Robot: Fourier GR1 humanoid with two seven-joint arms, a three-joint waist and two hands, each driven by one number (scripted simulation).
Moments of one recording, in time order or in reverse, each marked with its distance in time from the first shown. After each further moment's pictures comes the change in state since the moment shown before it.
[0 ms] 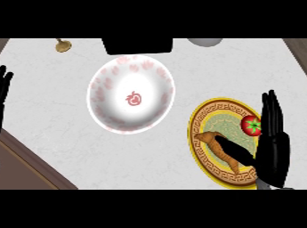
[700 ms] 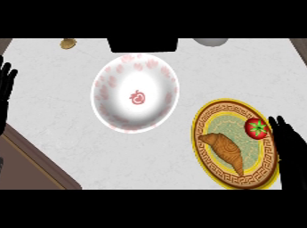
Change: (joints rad) left arm -0.023 -0.013 -0.009 0.001 -0.013 -0.004 0.004; right arm 0.160 -0.164 0.074 -0.503 0.167 0.757 0.678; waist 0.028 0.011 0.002
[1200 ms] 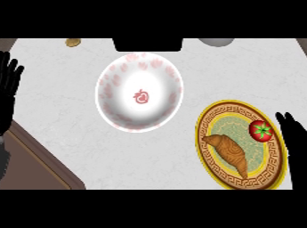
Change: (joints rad) left arm -0.042 -0.041 0.017 0.032 -0.029 -0.035 -0.003; right arm -0.084 0.060 -0.065 -0.090 -0.049 0.243 0.138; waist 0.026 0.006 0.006
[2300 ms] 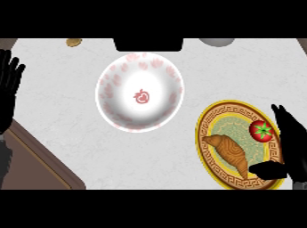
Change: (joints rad) left arm -0.018 -0.063 0.069 -0.013 -0.075 -0.068 0.036; right arm -0.021 0.088 -0.205 0.384 0.022 -0.110 -0.338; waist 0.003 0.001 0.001
